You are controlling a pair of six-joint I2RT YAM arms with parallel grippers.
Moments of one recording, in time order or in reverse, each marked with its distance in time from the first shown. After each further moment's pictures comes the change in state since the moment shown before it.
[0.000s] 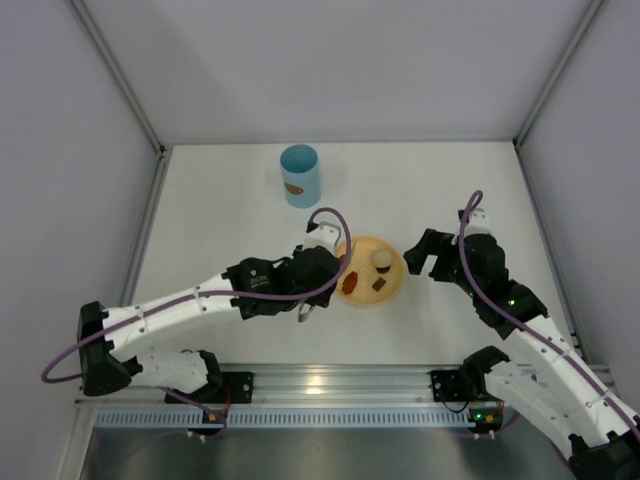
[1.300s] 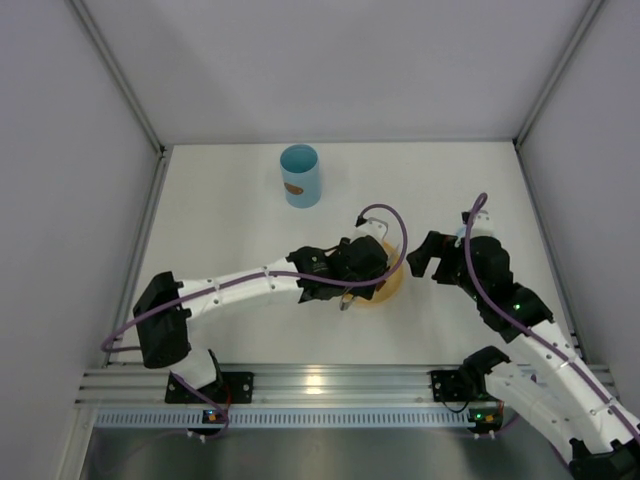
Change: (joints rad) left arm 0.006 0.365 0.165 0.211 0.084 0.069; right arm 0.000 -0.035 0.014 -0.054 0.006 0.000
